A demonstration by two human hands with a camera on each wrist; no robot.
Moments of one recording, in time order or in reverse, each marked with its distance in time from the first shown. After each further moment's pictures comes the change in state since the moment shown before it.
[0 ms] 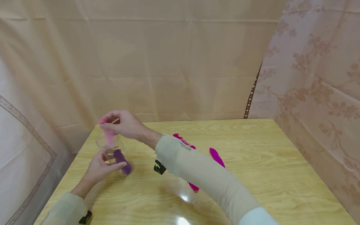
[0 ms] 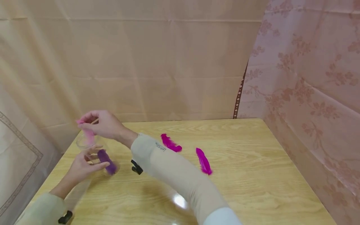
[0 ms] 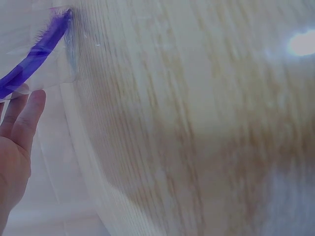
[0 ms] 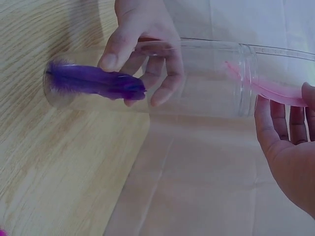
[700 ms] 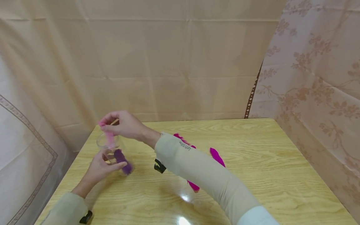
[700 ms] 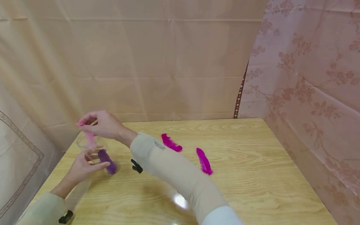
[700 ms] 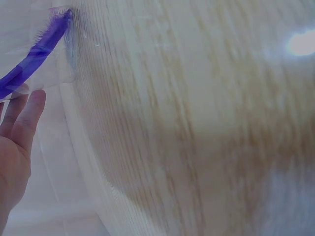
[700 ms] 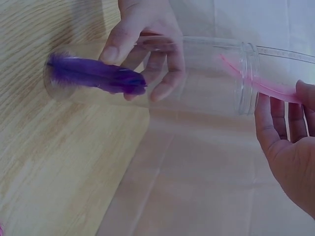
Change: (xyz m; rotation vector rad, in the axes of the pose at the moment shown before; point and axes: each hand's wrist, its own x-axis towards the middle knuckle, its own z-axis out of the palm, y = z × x) left_hand -0.001 -0.001 0.001 0.046 0.015 -0.032; right_hand 0.000 0.000 -0.001 -0.094 -0.058 -0.001
